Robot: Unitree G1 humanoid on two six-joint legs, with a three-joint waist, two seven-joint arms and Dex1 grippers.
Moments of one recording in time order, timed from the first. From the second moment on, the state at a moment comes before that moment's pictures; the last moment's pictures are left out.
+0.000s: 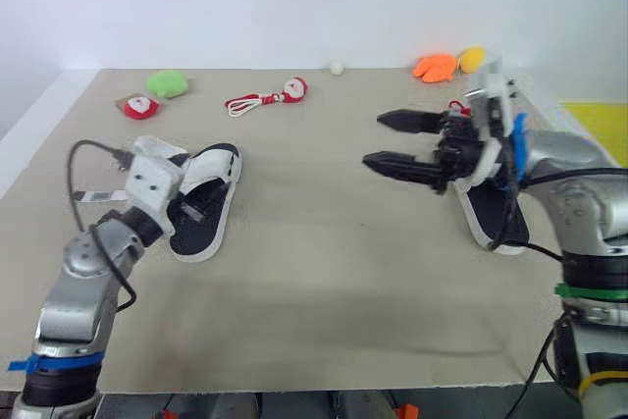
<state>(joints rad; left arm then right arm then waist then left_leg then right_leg) -0.16 0.54 0.21 -0.39 -0.25 0.34 -0.46 -0.73 -0.71 -0.03 -0.14 0.69 0.73 1.02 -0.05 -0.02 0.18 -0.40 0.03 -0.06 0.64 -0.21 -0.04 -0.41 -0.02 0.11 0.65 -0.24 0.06</state>
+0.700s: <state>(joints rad) -0.17 0.65 0.01 -0.18 0.29 0.13 -0.31 -0.76 -0.63 0.08 -0.12 0.52 0.55 1.09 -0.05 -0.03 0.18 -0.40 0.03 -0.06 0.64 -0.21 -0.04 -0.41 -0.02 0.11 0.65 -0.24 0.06</state>
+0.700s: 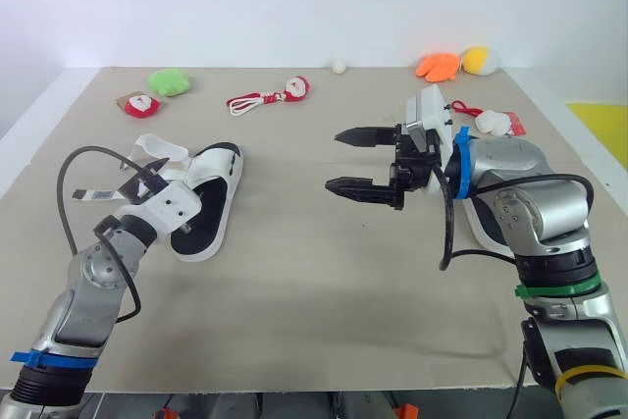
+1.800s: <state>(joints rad) -0.42 0.70 -0.14 0.18 0.40 -0.26 -0.36 -0.76 -0.63 0.04 -0.11 0.54 0.60 1.04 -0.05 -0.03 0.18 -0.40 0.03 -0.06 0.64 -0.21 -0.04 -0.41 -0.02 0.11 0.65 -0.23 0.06</state>
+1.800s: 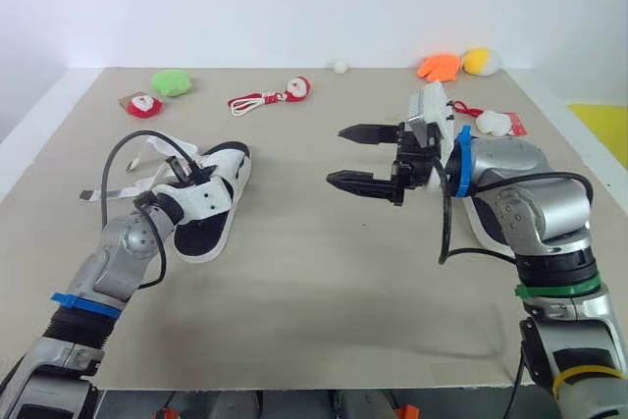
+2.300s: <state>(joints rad) -0.55 0.82 -0.31 0.31 0.15 -1.07 -0.69 -0.73 -0.78 -0.08 -0.06 0.65 0.71 1.15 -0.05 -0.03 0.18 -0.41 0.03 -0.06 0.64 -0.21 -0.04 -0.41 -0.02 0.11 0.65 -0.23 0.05</state>
